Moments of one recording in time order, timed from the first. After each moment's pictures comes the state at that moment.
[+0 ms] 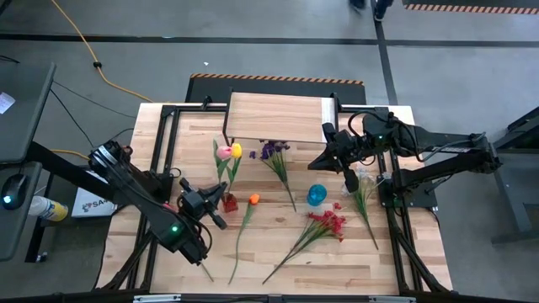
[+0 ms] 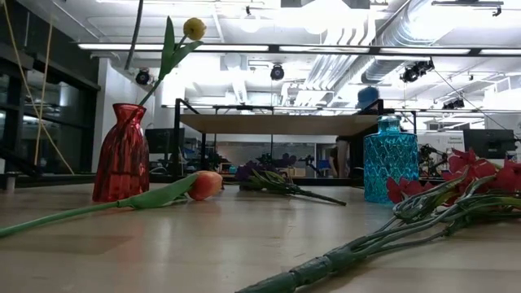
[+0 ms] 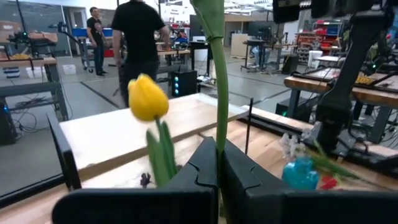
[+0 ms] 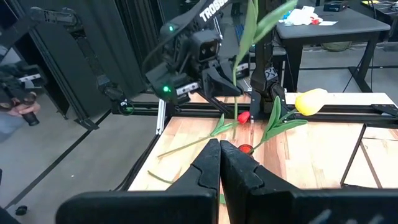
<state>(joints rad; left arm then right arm) -0.79 1.58 1.18 -1.42 -1.57 -1.90 -0.05 1.08 1.13 -0.27 -0.35 0.08</state>
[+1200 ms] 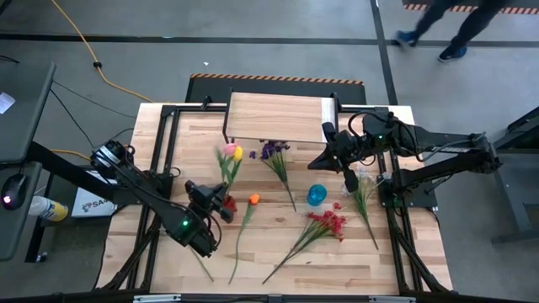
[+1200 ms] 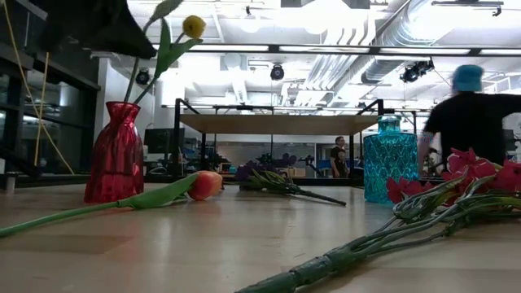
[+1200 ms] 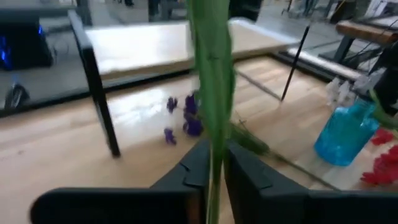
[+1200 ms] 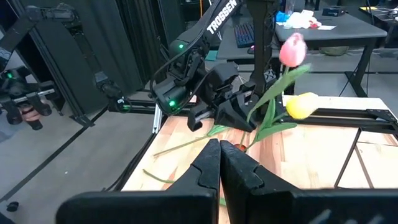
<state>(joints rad) -0.71 1.60 1.06 -1.19 -1.27 -1.86 -0.05 1.08 1.13 -0.27 -0.34 0.05</state>
